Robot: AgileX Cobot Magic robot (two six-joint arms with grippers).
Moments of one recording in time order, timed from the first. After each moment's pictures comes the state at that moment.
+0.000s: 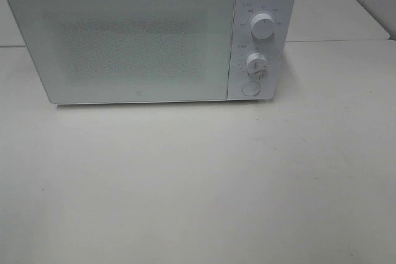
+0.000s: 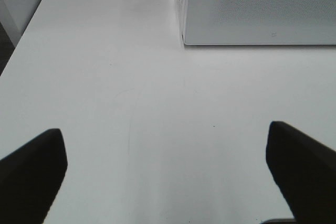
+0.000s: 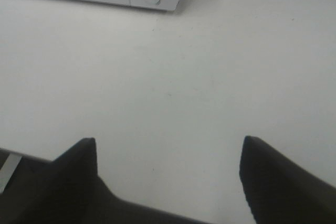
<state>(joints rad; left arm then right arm) 0.05 0.00 -0.50 -0.08 1.05 0.05 0.28 0.05 -0.53 -0.02 1.08 0.09</state>
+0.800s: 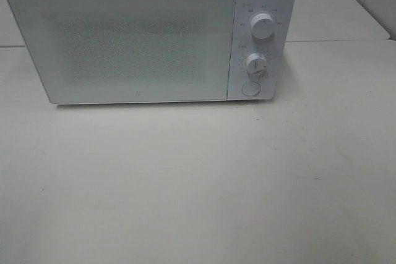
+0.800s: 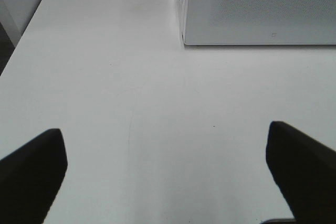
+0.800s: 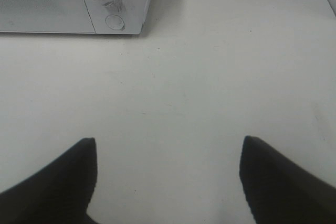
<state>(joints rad) 0.05 0.00 -0.50 -0.08 1.05 0.05 0.14 0.00 -0.51 -0.02 1.05 0.09</state>
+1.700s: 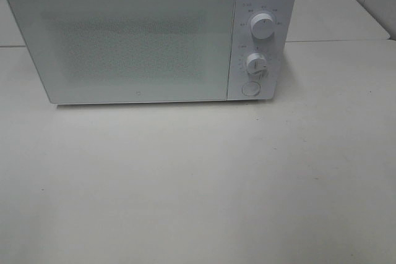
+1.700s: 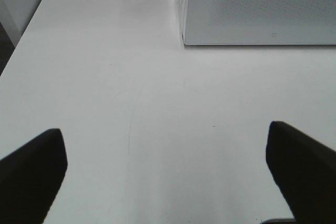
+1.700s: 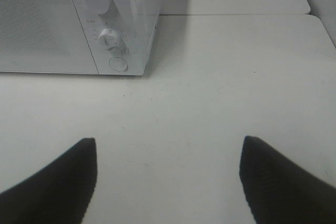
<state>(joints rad) 0.05 0.00 -0.50 -0.08 1.05 0.05 0.14 0.23 -0.52 -0.02 0.77 0.09</state>
